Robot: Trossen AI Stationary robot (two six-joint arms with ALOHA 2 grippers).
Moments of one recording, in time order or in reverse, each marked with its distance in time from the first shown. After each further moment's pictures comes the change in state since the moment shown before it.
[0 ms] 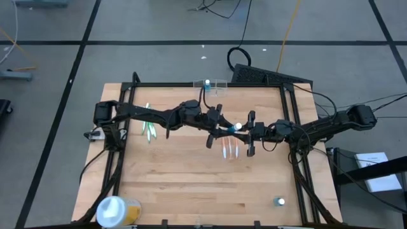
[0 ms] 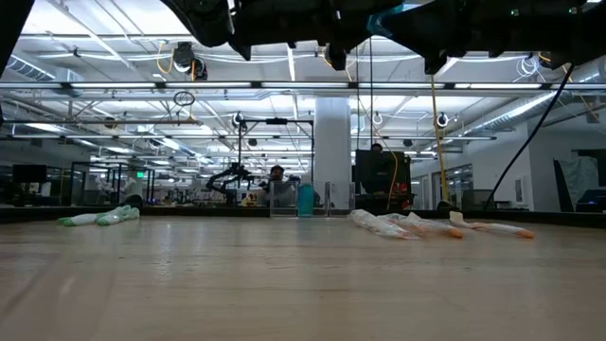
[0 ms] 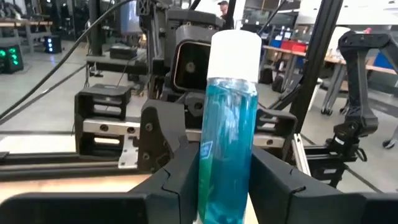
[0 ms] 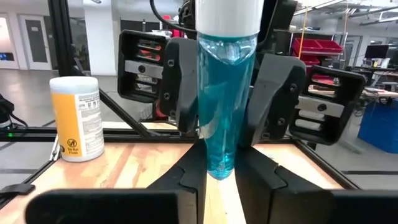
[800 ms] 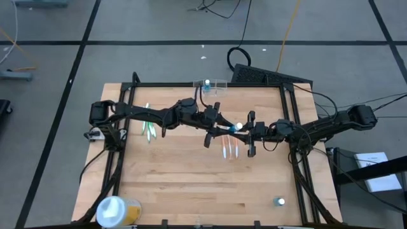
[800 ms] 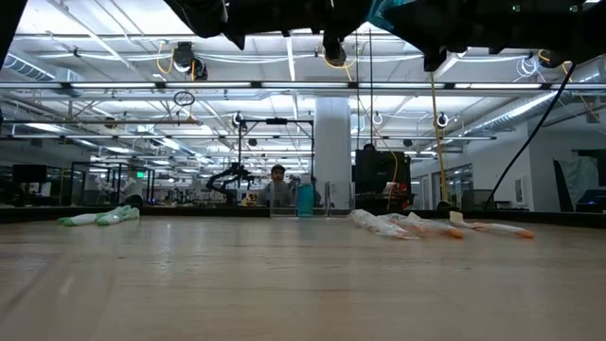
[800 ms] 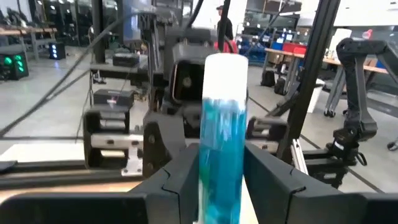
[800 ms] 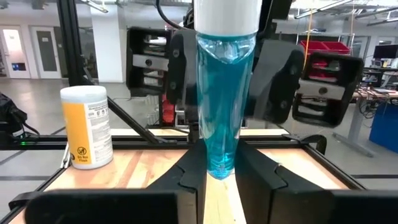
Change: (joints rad) left arm -0.001 -0.057 -0.001 0.017 -0.039 0.024; right arm 0.000 0.000 0.000 -0.013 -0.024 0.026
